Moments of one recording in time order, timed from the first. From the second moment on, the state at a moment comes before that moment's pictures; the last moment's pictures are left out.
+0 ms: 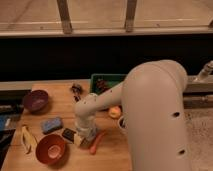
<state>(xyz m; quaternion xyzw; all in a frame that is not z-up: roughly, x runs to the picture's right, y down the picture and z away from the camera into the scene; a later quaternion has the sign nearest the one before) -0.138 0.281 0.783 -0.45 0.03 0.30 0.84</state>
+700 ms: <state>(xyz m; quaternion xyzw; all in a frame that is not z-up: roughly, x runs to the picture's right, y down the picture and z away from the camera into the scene) -0.135 0.249 0.763 -0.42 0.02 0.30 0.85</state>
